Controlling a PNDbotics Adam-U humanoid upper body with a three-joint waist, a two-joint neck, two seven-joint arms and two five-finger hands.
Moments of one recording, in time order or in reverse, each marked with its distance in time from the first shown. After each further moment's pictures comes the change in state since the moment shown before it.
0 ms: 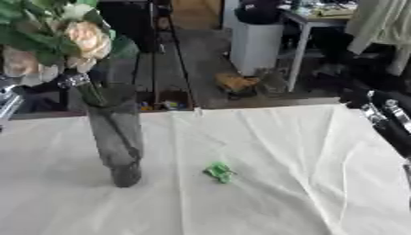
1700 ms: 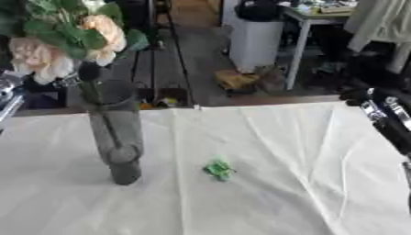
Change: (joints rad) left arm -0.007 -0.011 0.011 -0.019 -0.022 -0.045 0.175; right arm 0.000 0.000 -0.002 0.000 0.000 -0.003 -0.003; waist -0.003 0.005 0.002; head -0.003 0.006
